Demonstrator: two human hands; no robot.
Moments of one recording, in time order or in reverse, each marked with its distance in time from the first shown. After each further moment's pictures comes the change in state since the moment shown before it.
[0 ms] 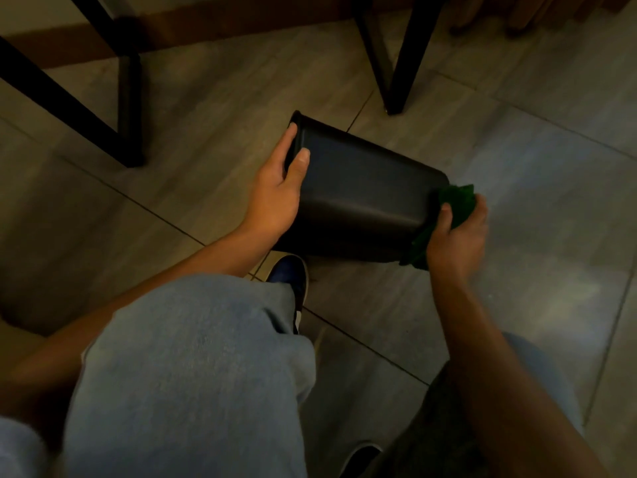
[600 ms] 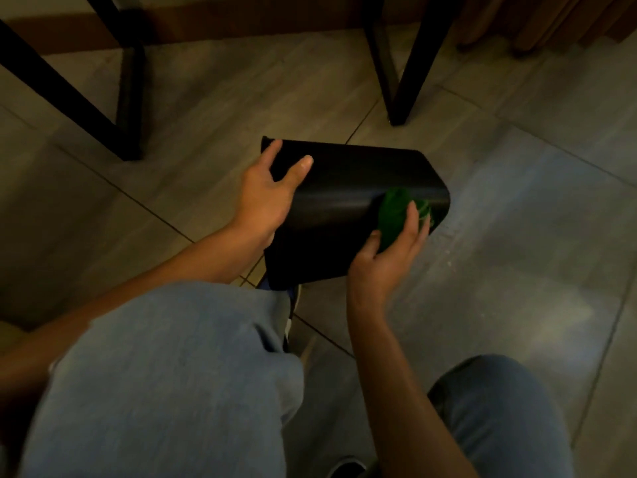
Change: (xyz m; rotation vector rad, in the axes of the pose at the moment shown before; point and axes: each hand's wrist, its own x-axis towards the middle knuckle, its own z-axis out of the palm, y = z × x) left_hand 0.017 -0.014 0.002 -0.104 0.124 -0.173; right_hand -0.096 -0.054 0.049 0.314 0.030 -0.144
